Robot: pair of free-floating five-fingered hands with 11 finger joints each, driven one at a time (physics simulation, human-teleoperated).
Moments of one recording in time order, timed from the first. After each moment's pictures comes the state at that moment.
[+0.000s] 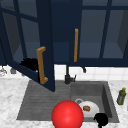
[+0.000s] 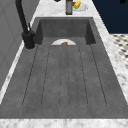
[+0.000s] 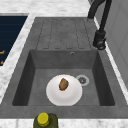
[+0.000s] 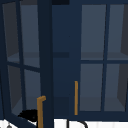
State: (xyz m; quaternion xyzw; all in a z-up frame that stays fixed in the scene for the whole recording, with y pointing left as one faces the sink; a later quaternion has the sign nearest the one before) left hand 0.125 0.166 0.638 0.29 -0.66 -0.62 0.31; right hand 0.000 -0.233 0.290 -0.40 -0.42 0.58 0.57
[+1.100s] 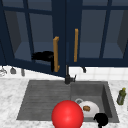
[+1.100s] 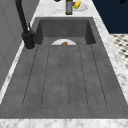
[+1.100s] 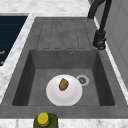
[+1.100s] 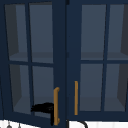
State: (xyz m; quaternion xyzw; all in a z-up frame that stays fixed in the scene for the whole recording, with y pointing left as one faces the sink) left hand 0.242 0.088 0.630 0.41 -0.61 -0.55 0.39; right hand 0.000 -0.233 0.290 -0.40 -0.42 0.58 0.57
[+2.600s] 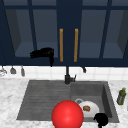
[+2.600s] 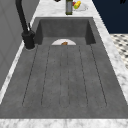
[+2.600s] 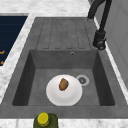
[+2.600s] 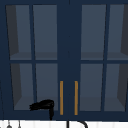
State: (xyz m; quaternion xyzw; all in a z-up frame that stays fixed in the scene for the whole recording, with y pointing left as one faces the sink) left hand 0.331 0.104 0.617 0.49 -0.55 -0.48 0.47; right hand 0.000 -0.233 0.290 -0.40 -0.42 0.58 0.57
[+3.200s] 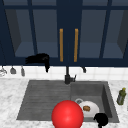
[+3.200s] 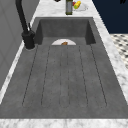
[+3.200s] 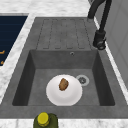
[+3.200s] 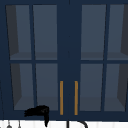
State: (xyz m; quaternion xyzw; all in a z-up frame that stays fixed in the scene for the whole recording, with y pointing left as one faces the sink) left hand 0.289 0.136 0.592 0.47 -0.58 -0.49 0.46; right hand 0.000 -0.233 0.290 -0.40 -0.42 0.58 0.57
